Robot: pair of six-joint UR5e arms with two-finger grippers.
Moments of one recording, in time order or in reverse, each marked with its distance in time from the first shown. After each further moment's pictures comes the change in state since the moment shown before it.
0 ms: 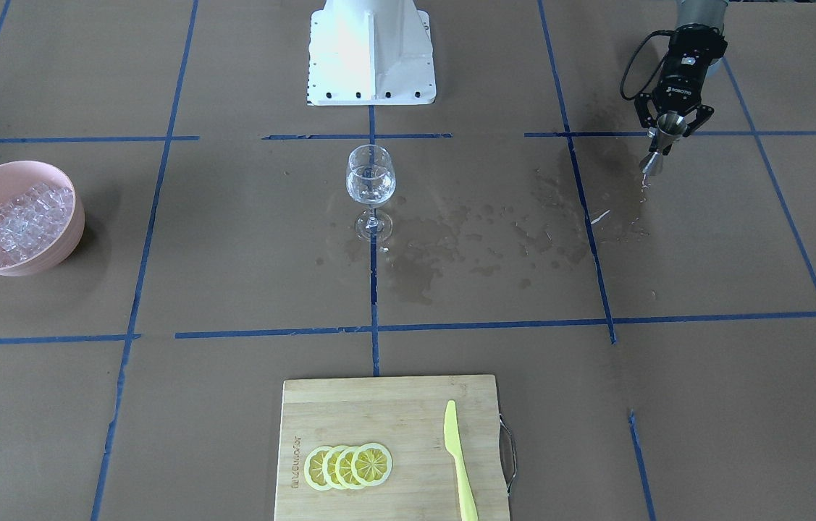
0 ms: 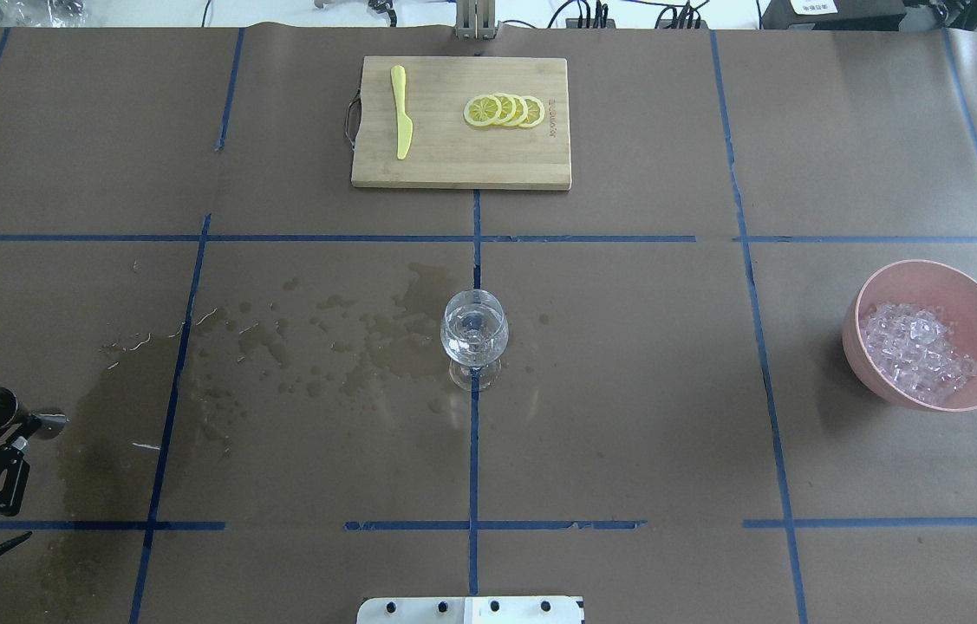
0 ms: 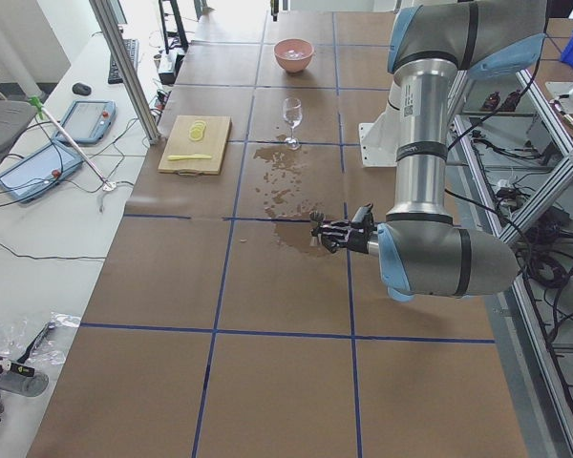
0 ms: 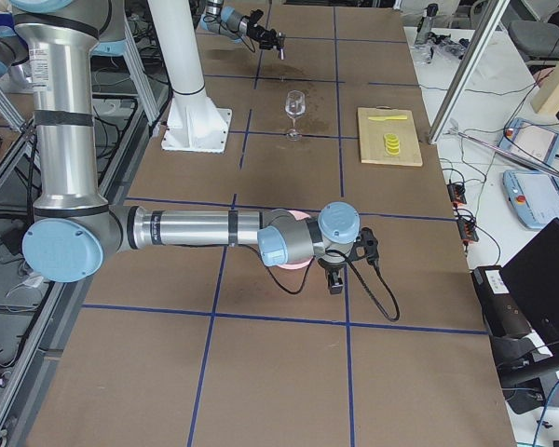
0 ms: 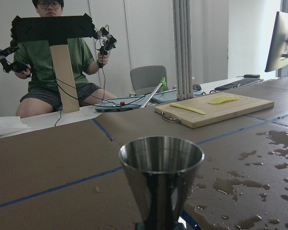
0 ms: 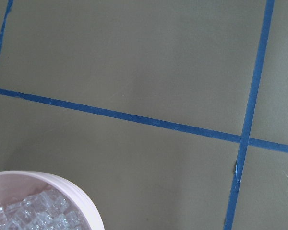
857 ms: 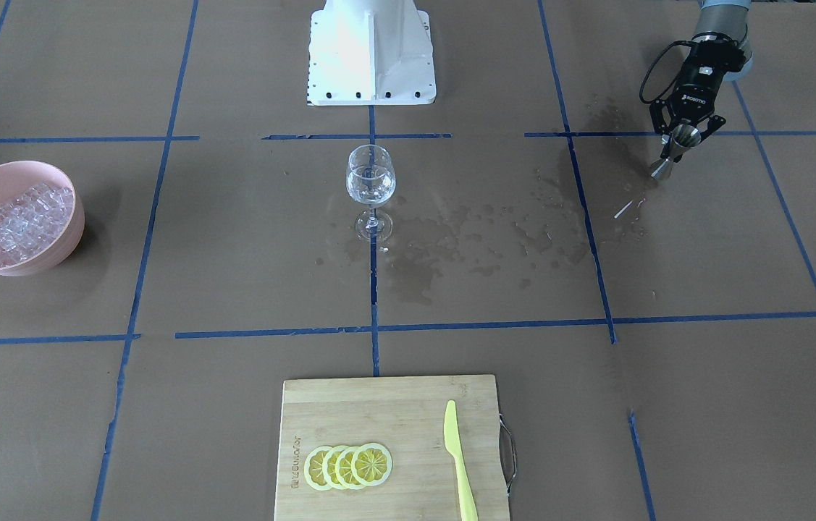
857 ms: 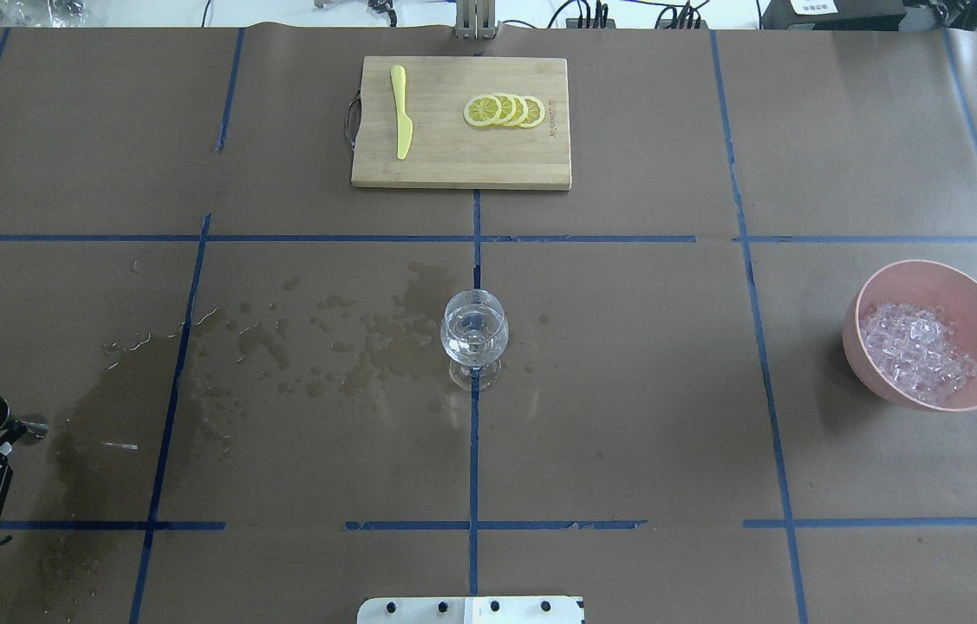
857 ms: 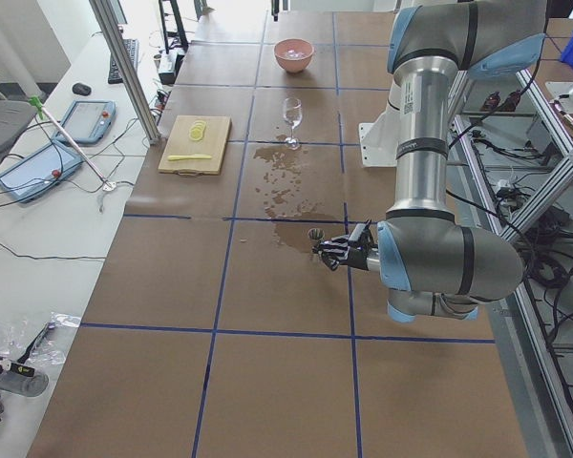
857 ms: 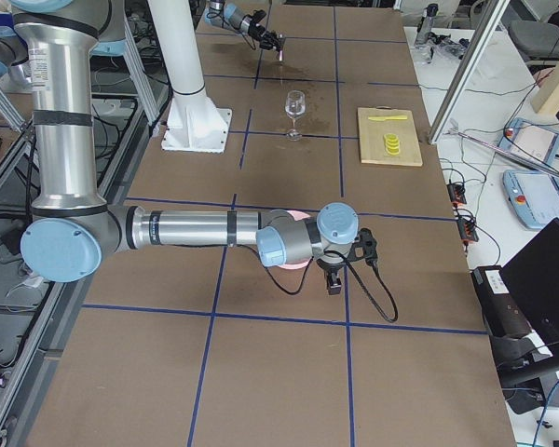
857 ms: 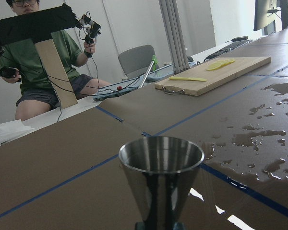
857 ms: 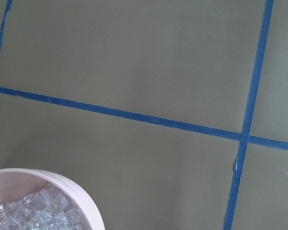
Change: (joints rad) left arm 0.007 0.019 0.085 0.025 -0.054 -0.295; right arm 0.001 -0.004 0.003 0.000 0.001 0.000
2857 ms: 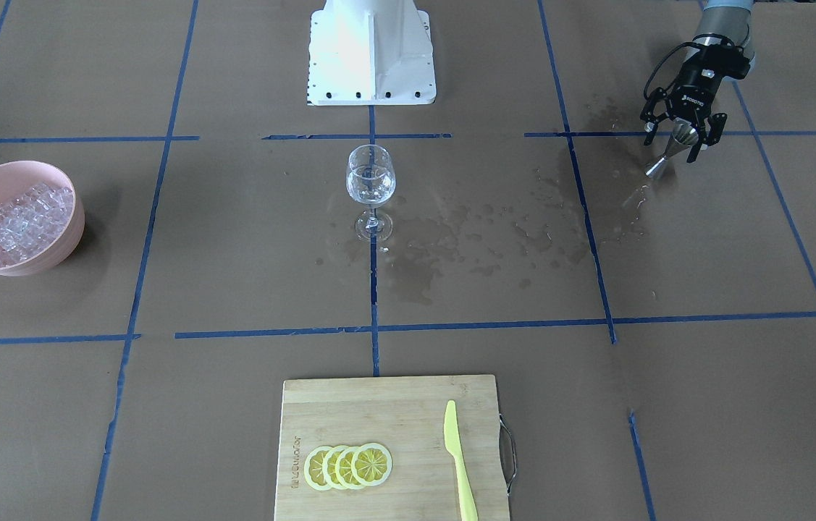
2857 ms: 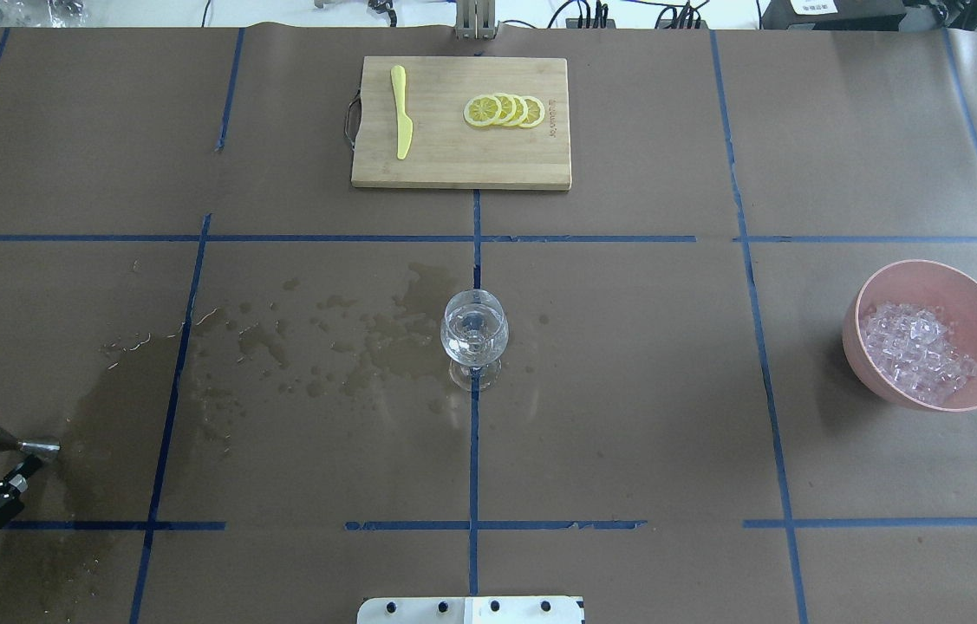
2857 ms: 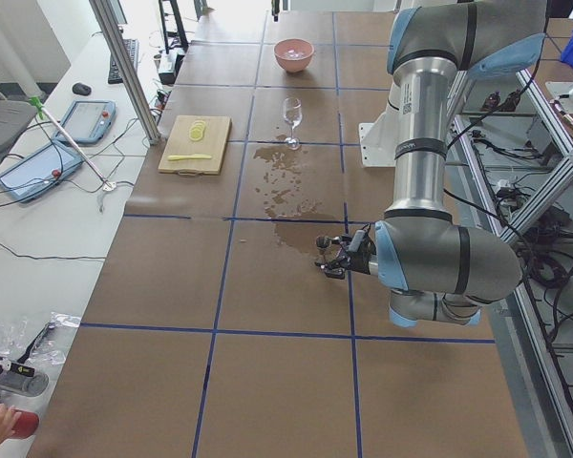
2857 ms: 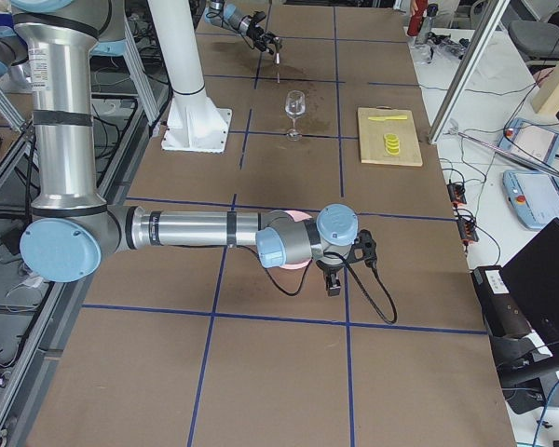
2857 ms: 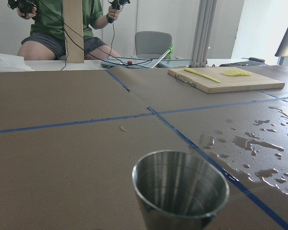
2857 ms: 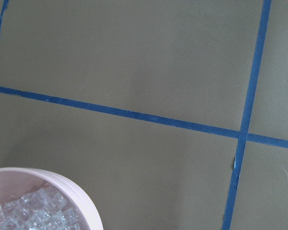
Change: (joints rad) left arm 0.026 0.006 0.026 -0.007 -0.028 -0.133; right arm 0.000 -0.001 -0.004 0.000 0.000 0.001
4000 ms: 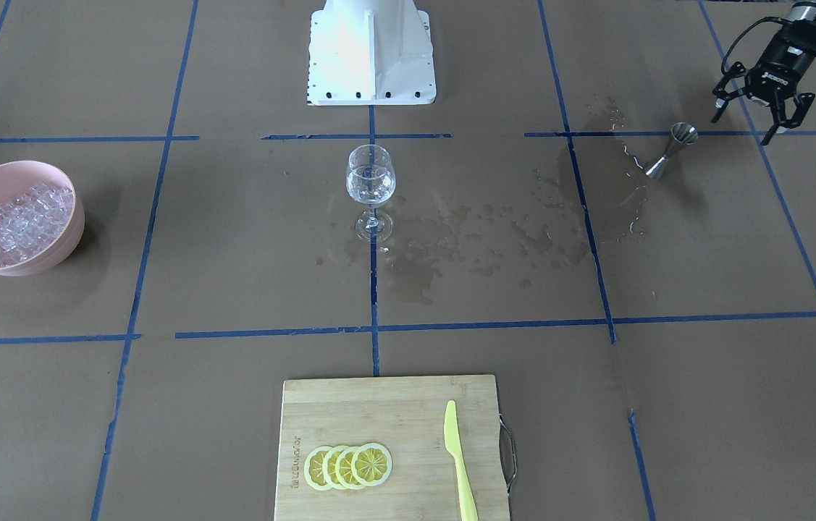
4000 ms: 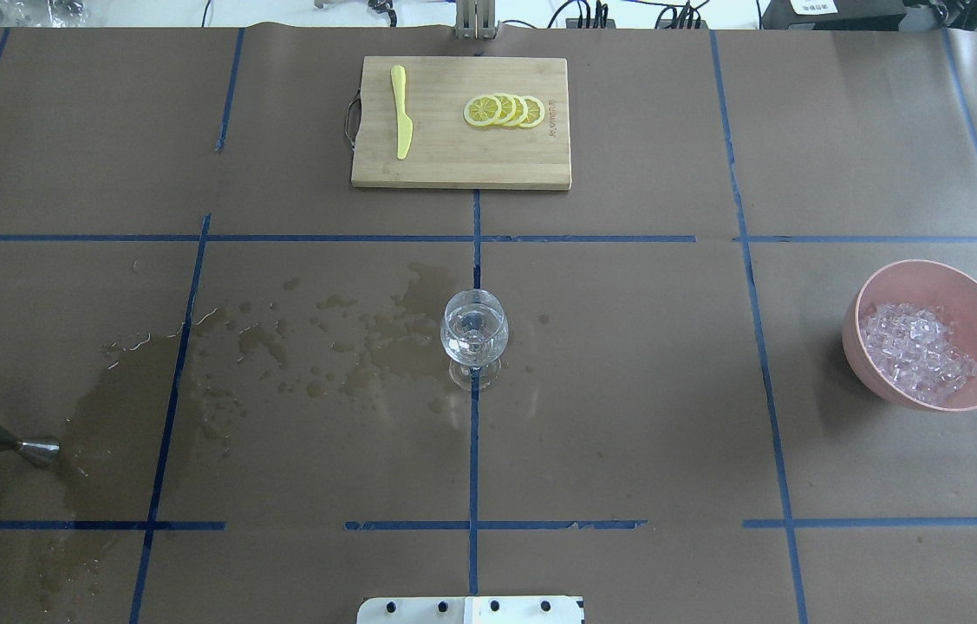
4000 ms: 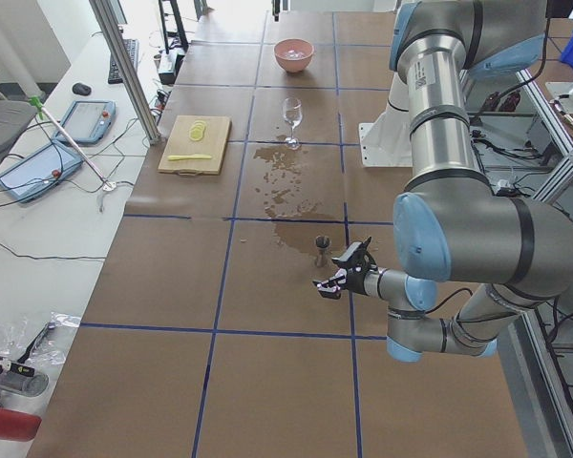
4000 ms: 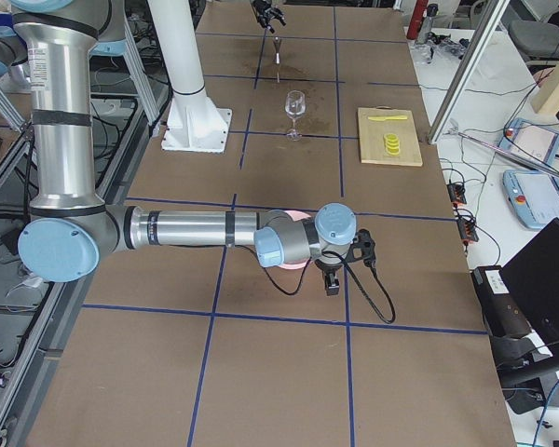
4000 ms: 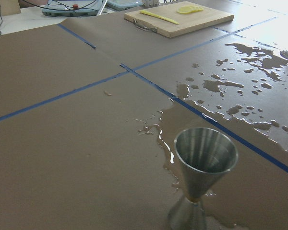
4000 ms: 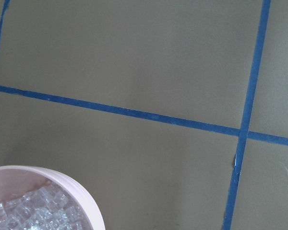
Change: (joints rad) left arm -0.245 0.304 -0.098 0.012 -0.424 0.018; right arm 0.000 -0.008 0.010 0.000 0.000 0.006
